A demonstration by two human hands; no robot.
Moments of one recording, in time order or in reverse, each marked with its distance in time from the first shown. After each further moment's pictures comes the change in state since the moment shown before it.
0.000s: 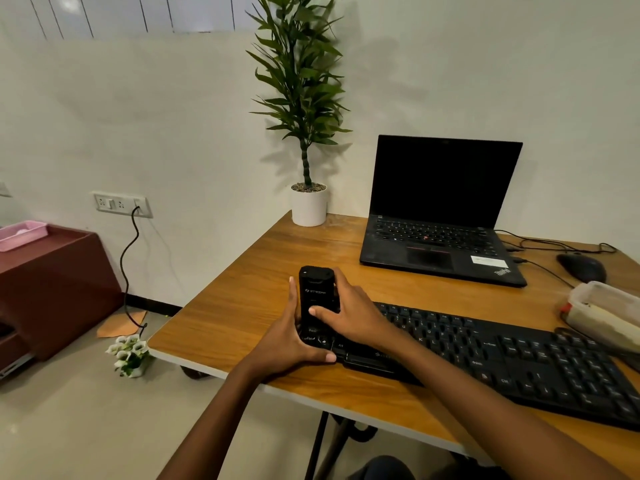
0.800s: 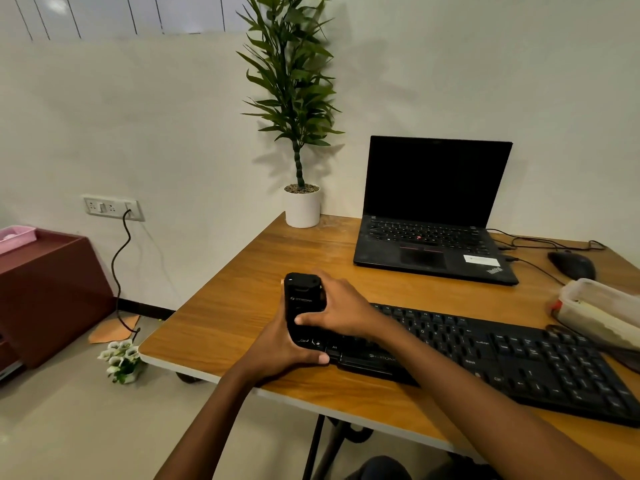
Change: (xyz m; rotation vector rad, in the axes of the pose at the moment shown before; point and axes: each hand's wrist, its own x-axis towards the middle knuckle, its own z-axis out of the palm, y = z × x) left_hand 0.000 -0.001 0.000 0.037 0.011 0.009; right_hand 0.010 -0.010 -0.005 0.016 -0.117 0.019
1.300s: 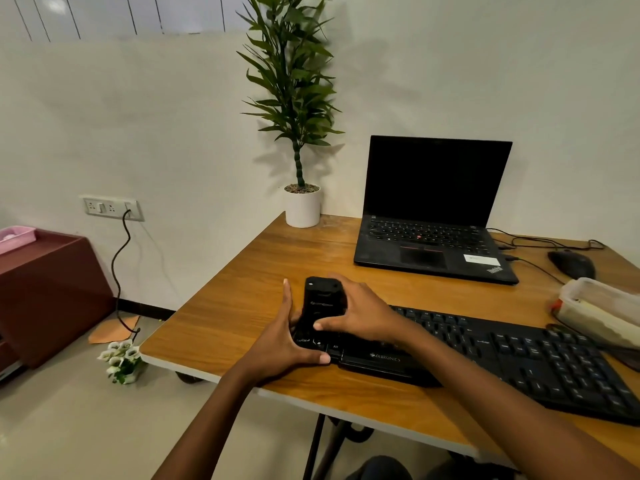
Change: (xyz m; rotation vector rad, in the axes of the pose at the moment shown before) left_hand 0.000 0.002 0.001 -0.016 -0.015 -0.042; right_hand -0.019 0.010 -0.014 0.061 -0.013 0.023
